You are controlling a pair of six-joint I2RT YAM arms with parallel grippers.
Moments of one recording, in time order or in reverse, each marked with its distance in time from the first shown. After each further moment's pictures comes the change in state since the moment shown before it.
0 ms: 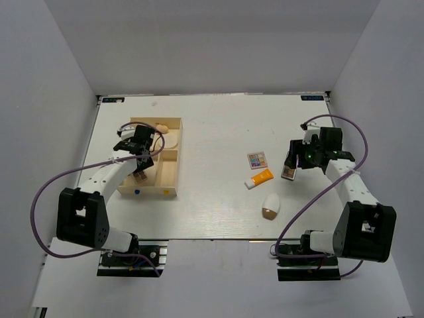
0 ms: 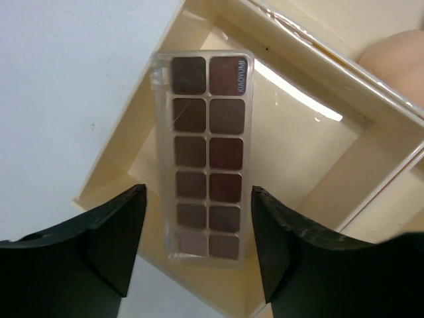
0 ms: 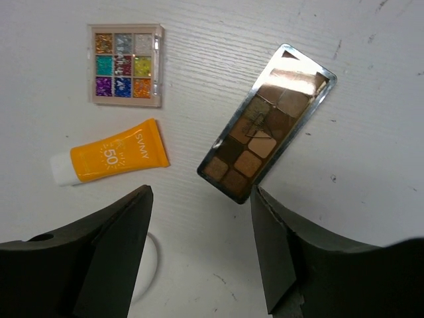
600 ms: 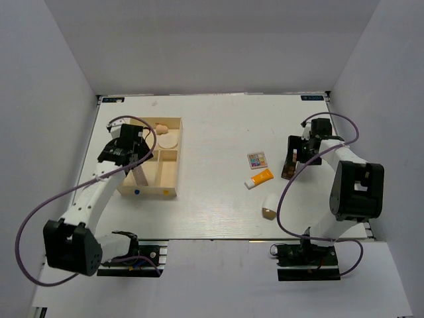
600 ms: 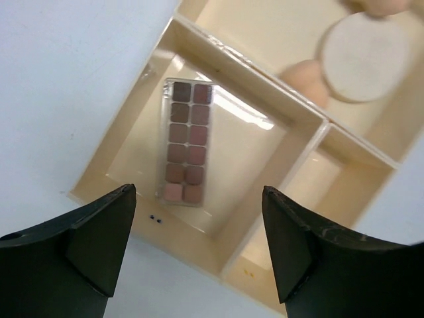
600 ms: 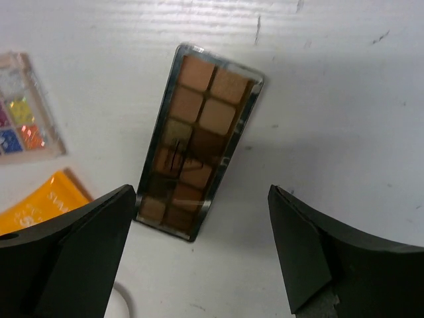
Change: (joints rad) left arm 0.032 -0.157 0.016 0.016 0.103 0.017; right arm 0.008 0.309 0.139 -0.021 0.231 0.108
